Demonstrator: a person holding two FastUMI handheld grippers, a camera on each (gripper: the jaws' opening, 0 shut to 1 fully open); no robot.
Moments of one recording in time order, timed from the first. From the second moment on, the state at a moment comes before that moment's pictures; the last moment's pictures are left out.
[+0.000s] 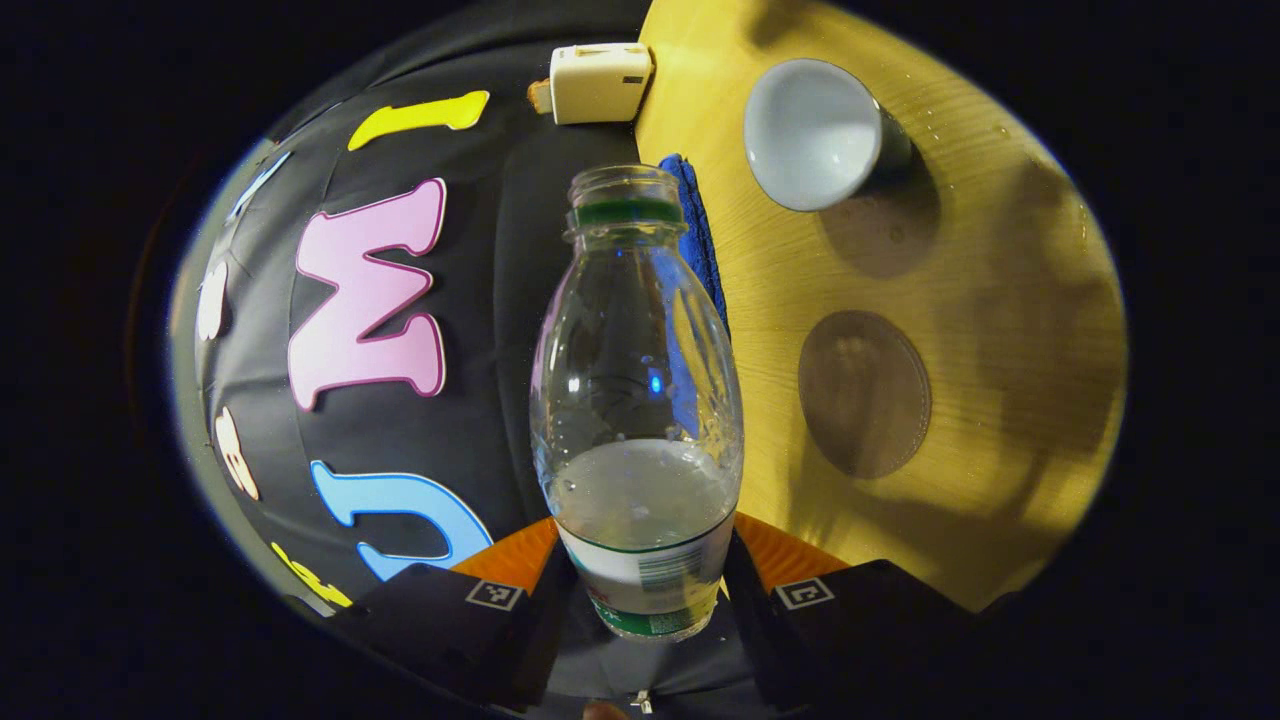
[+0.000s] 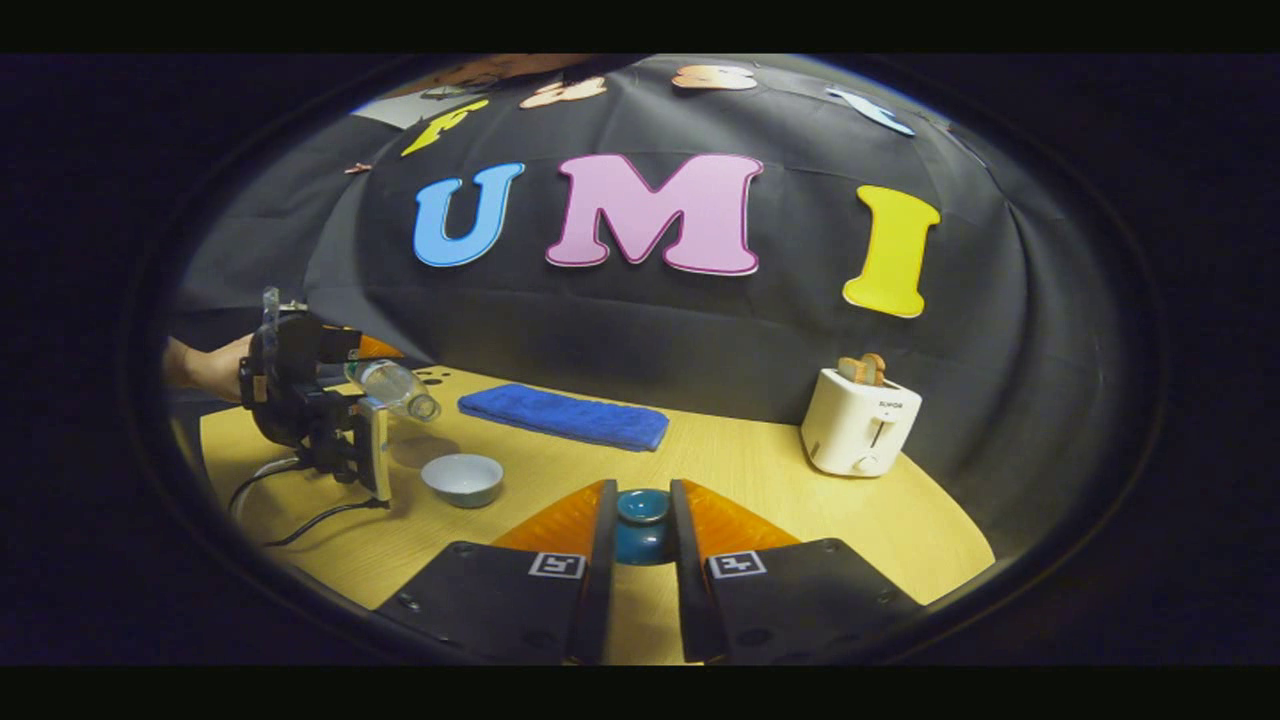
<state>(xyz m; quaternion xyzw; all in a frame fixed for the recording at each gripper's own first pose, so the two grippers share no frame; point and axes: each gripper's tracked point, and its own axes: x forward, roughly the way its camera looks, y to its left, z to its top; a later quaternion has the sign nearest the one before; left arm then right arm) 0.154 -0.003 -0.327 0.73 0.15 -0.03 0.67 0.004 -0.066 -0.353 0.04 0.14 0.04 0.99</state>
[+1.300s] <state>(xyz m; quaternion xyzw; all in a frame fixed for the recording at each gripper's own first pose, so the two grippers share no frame) 0.188 -0.004 -0.295 0.80 0.07 -0.02 0.60 0.004 -0.073 -0.355 0.02 0.14 0.04 0.99</state>
